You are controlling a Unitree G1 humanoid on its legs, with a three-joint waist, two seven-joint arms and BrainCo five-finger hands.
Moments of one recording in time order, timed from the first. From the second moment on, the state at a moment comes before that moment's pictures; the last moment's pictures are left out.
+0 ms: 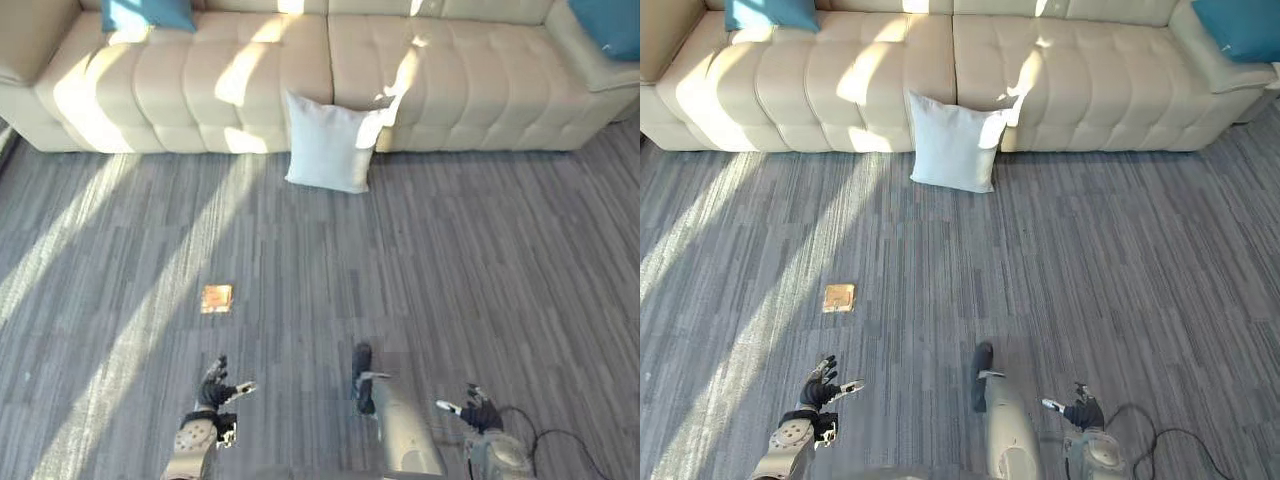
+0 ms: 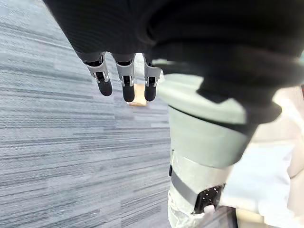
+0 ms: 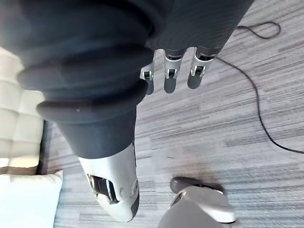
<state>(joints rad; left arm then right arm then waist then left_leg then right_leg) 0.05 0.18 0.01 0.86 -0.11 -0.20 0.07 0.06 -0.18 -0.19 0.87 0.08 -0.14 -0.04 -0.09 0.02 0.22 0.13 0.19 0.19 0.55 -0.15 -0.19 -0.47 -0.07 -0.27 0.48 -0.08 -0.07</state>
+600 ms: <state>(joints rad) 0.10 0.13 0.04 0.90 -0.12 -0.20 0.07 0.04 -0.15 -0.19 0.88 0.13 -0.15 -0.06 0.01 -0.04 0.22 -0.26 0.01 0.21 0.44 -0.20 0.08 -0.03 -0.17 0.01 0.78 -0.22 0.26</state>
